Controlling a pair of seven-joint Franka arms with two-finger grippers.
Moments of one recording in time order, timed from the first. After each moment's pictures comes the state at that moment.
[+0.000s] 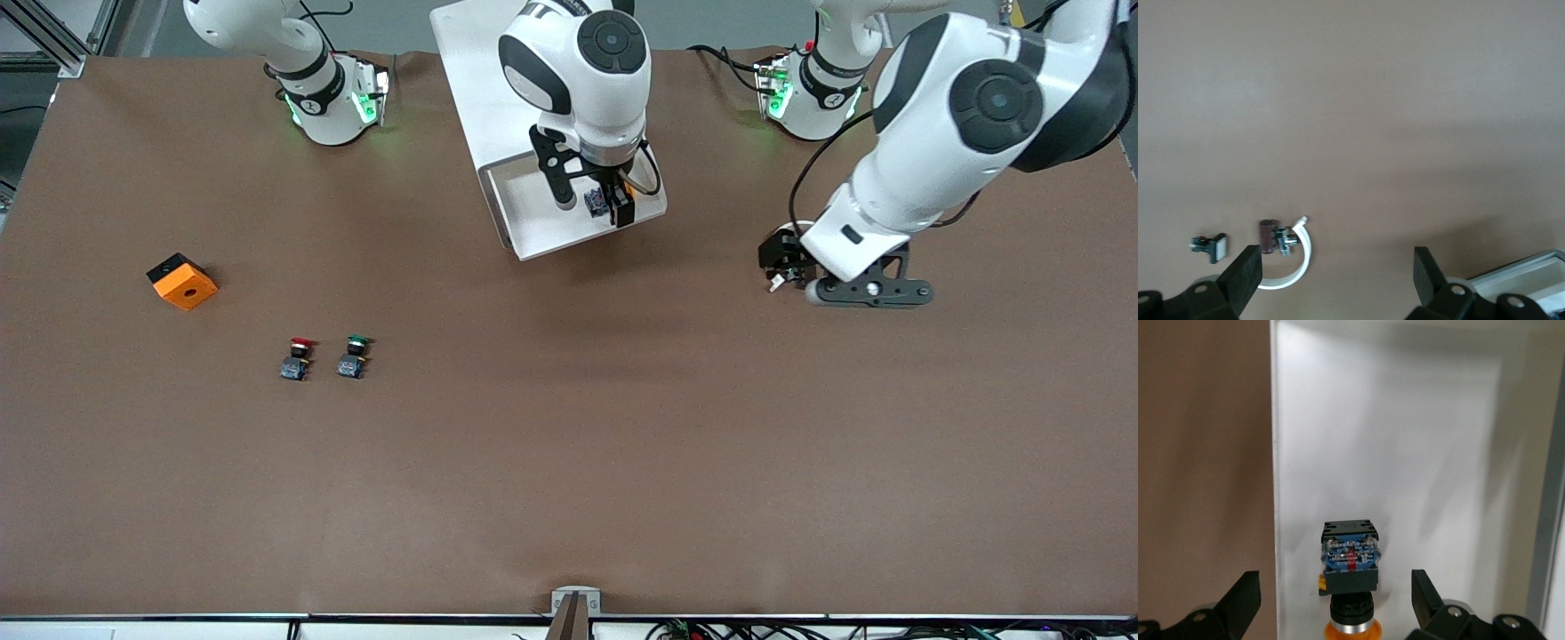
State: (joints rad) left arm 0.00 0.13 -0.40 -1.71 -0.02 1.79 -0.36; right arm 0.99 0.50 -0.05 -1.36 0.13 1.82 2.08
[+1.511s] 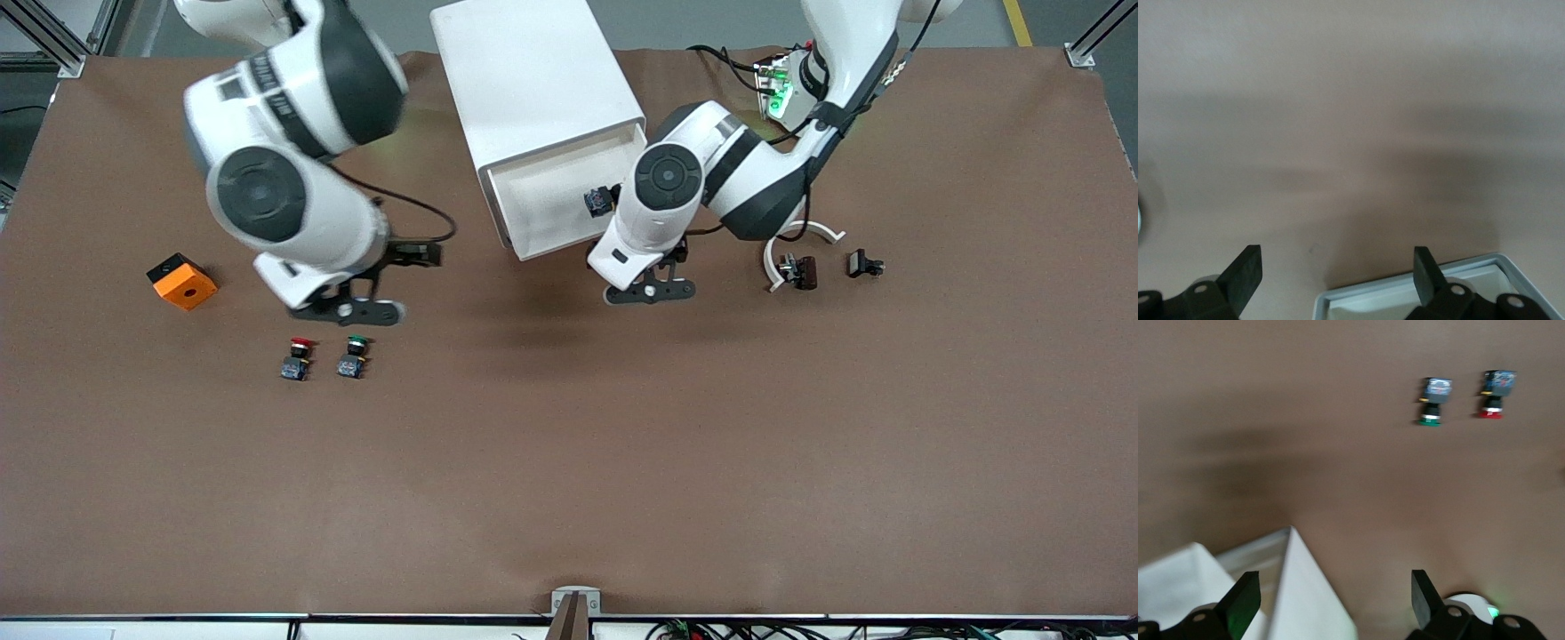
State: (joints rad) left arm -0.37 0.42 -0.41 -1.71 0.02 1.99 -0.85; right arm 0.46 0.40 -0.08 -1.26 0.13 1.32 0.43
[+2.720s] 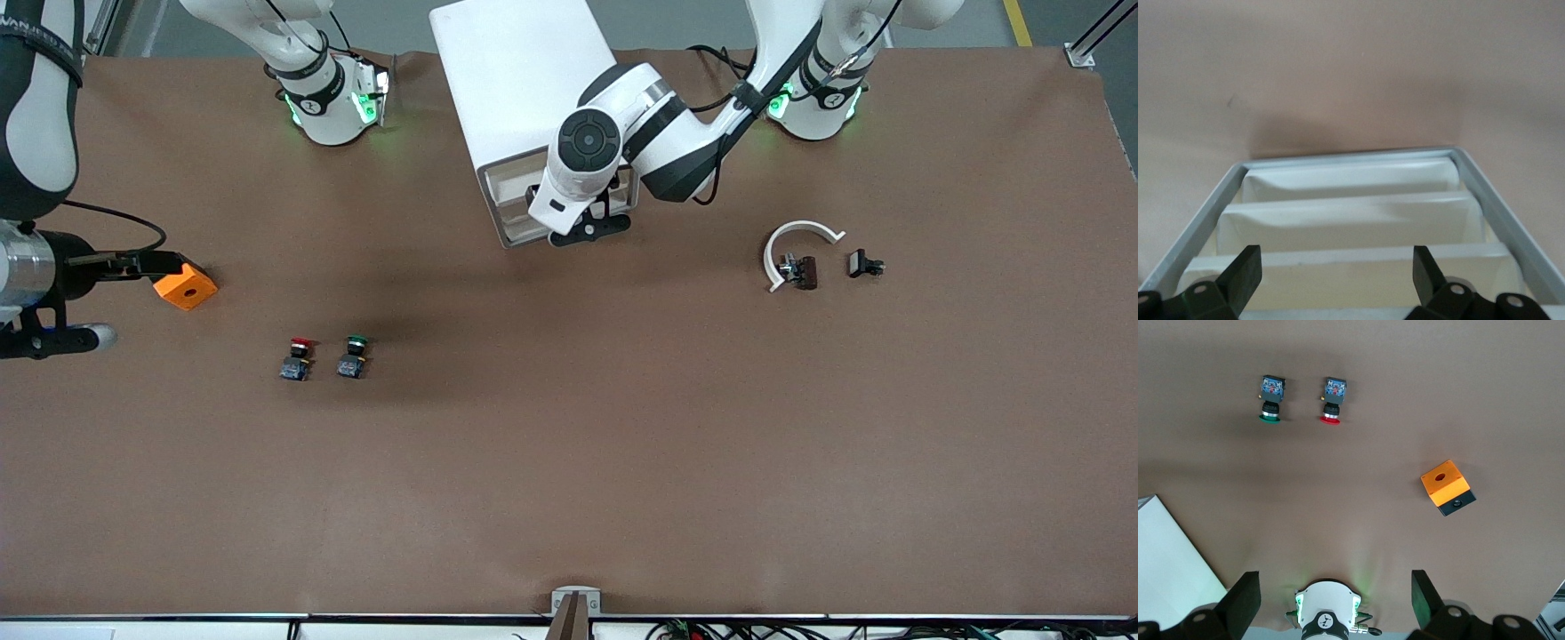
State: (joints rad) left arm -0.54 0.44 -0.41 -1.72 -0.22 1.95 -1.09; right arm 0.04 0.34 -0.07 -1.24 -0.02 1.19 -0.12
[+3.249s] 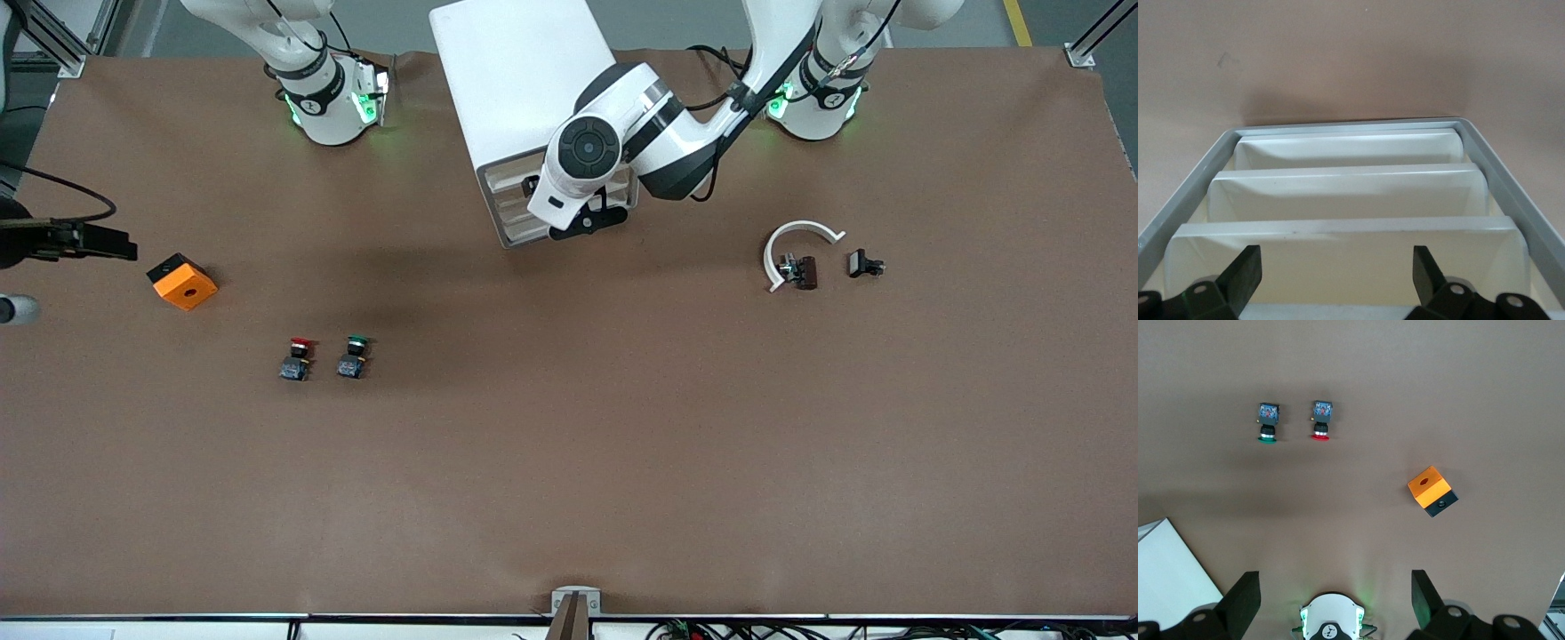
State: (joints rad) left arm -0.55 0.45 -0.41 -1.72 -0.30 1.92 -1.11; right arm 0.01 0.28 -0.07 -1.19 -0.02 1.20 -0.08
